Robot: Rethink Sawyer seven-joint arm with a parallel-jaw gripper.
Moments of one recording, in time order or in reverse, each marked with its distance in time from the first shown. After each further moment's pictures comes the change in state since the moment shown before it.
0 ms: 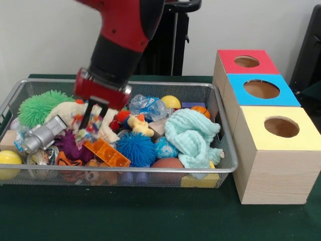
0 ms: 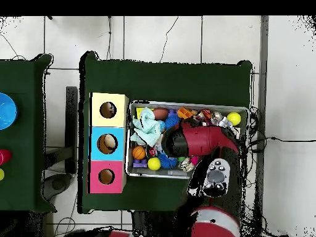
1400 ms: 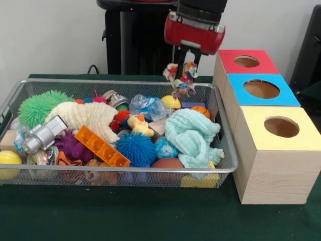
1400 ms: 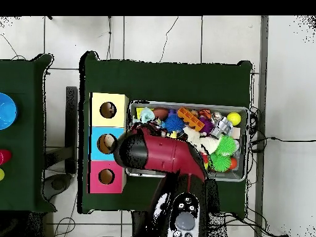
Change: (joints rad) arm 0.138 -0.242 0.062 0.247 0.416 0.095 0.030
